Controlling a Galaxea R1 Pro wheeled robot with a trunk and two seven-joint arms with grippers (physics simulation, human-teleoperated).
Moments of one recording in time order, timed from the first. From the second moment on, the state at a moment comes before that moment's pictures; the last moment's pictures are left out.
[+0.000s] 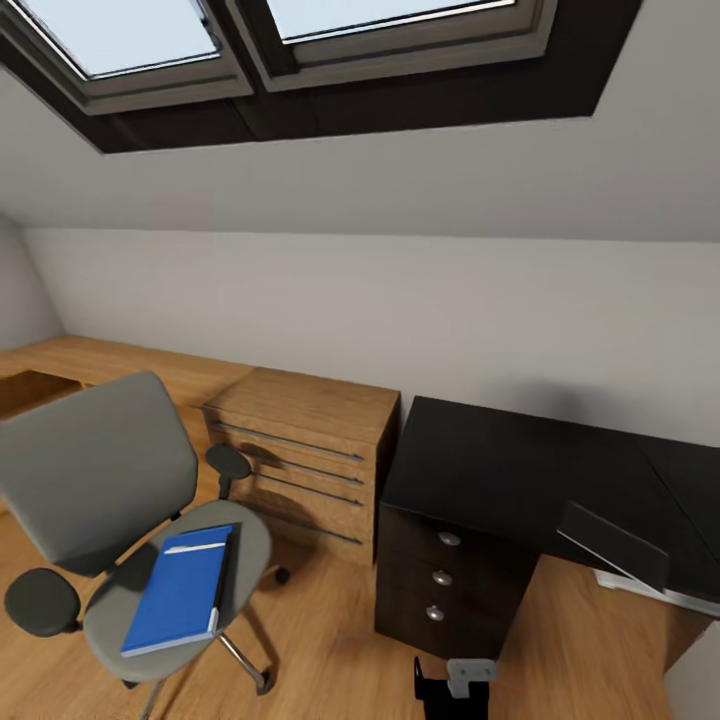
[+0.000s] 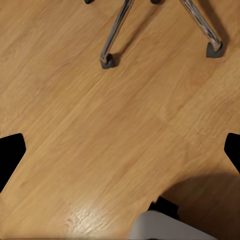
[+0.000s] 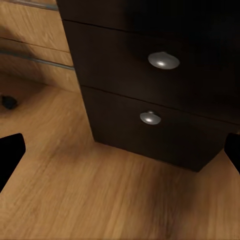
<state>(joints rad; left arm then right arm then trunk) 0.04 0.02 -0.27 -0.57 0.41 -0.25 0.55 -0.45 0.15 0.27 0.01 -0.17 -0.65 -0.17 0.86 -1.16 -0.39</state>
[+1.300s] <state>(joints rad) 0.04 0.03 -0.15 -0.57 0.42 -0.25 0.55 -0.45 0.17 0.27 0.01 -0.18 -0.70 -0.17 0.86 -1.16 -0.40</state>
